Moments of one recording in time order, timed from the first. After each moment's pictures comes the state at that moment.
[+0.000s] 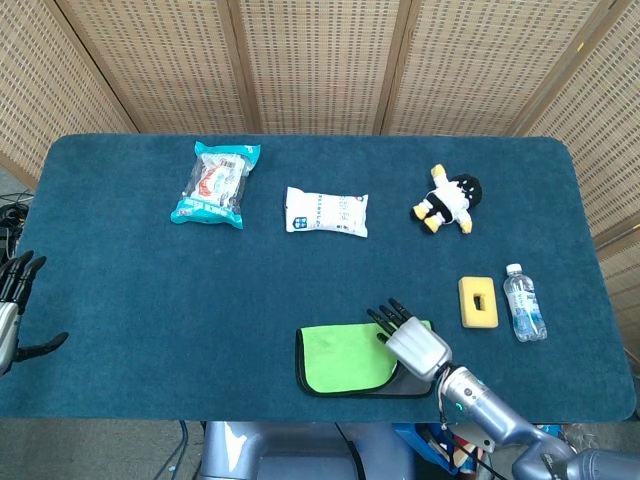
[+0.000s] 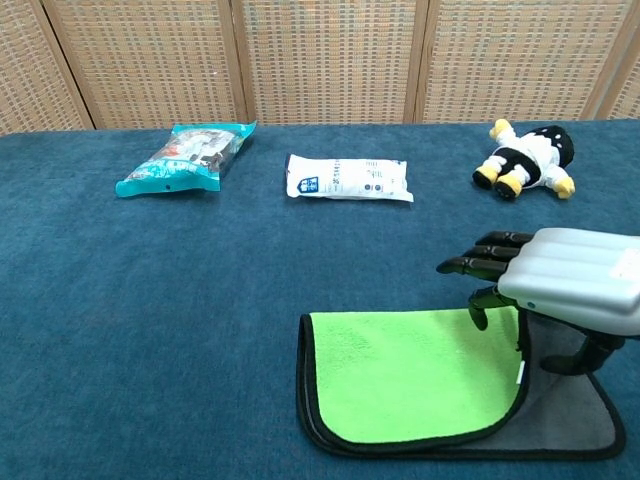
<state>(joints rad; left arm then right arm) -0.13 -1.01 -0.07 -1.74 1.43 1.44 0.05 0.60 -1.35 -0.03 -1.66 -1.45 0.89 -0.66</state>
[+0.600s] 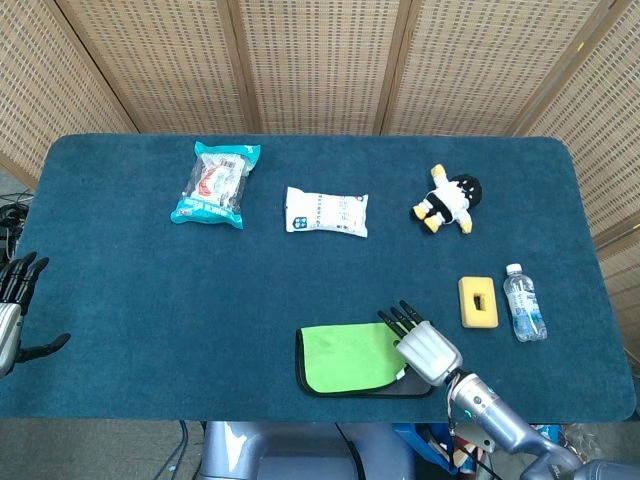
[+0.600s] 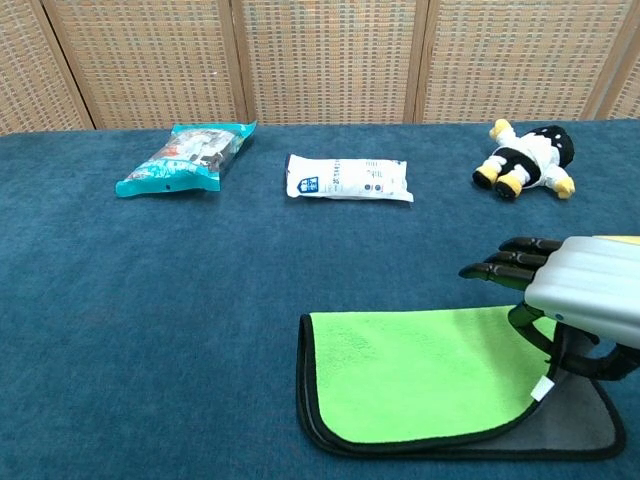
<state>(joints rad) -0.13 -1.01 -0.07 -1.75 1.43 1.44 0.06 0.55 -1.35 -0.08 -1.64 -1.49 0.98 -0.66</state>
